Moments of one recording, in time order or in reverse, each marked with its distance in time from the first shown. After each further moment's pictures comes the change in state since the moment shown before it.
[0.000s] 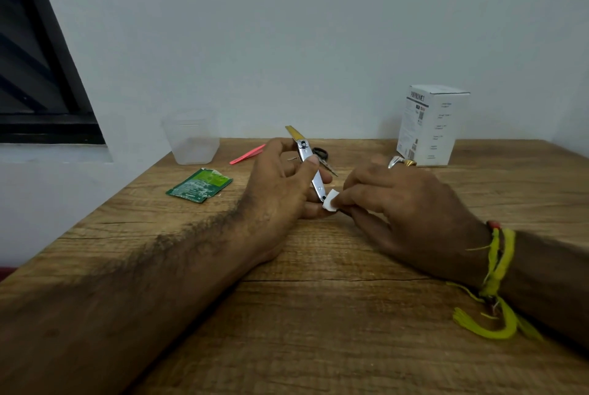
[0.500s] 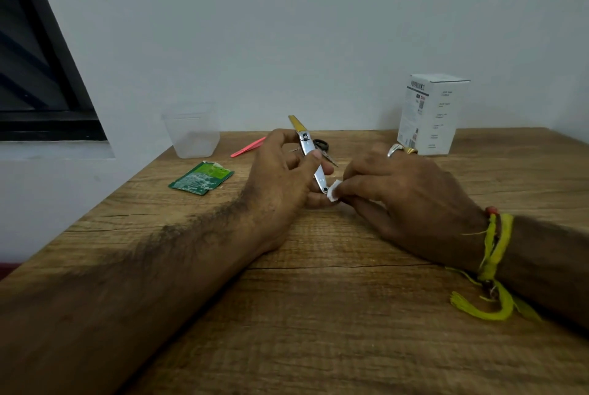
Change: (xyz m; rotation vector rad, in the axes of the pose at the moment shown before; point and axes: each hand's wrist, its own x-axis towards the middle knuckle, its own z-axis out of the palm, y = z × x) left_hand -0.002 -0.001 0.000 0.048 -0.012 0.035; right_hand 0.000 -0.002 -0.003 -0.009 -0.027 0.019
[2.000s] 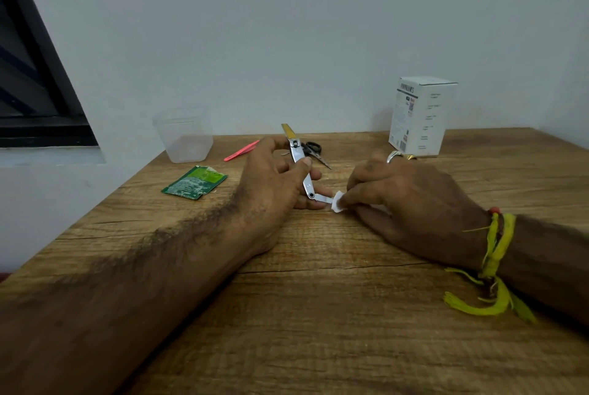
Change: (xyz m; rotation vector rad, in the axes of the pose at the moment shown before) left_hand 0.003 -0.002 -0.002 0.009 0.014 -0.047; right_hand -0.005 0.005 -0.007 -0.007 -0.110 0.052
